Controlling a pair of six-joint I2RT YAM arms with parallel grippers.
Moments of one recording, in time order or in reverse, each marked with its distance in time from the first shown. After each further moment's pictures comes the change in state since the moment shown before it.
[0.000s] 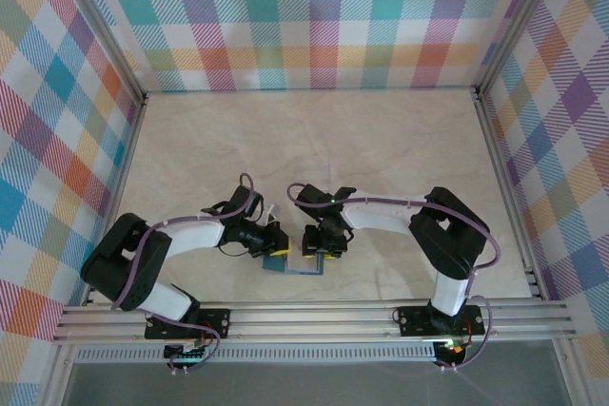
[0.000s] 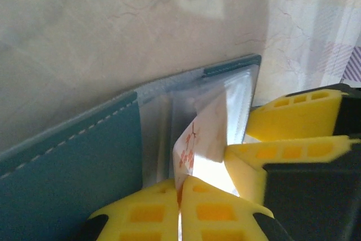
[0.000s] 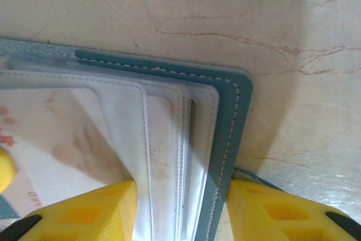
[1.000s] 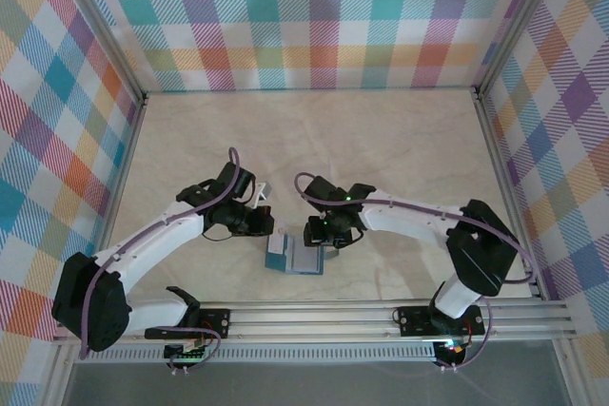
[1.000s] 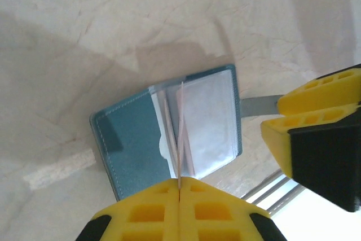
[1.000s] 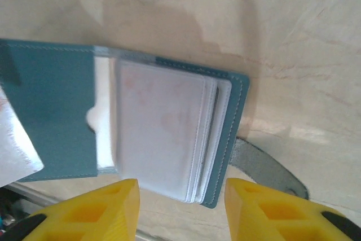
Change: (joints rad) left arm -0.002 -0.233 0.302 -0.562 -0.282 0.284; right arm -0.022 -0.206 -0.011 -0.016 0.071 -0.061
